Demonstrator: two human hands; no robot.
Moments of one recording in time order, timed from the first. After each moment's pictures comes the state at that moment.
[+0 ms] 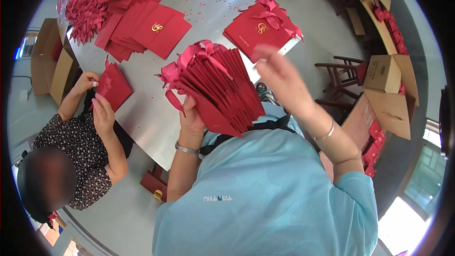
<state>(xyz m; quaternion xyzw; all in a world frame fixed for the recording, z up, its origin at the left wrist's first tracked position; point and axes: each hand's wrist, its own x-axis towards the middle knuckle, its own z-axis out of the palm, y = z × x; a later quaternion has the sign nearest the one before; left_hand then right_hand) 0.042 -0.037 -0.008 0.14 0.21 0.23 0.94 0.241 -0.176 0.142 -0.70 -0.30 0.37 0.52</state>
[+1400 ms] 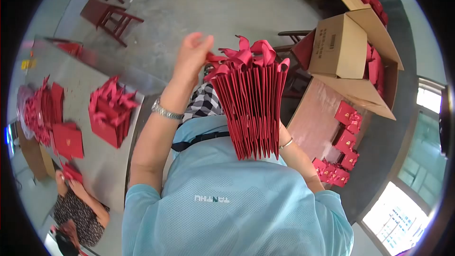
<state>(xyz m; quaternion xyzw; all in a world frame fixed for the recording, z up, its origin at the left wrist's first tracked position) 0.606 -0.304 0.088 0.59 0.36 0.01 0.72 0.556 -0.542 0.015 -0.09 0.32 0.43 0.84</state>
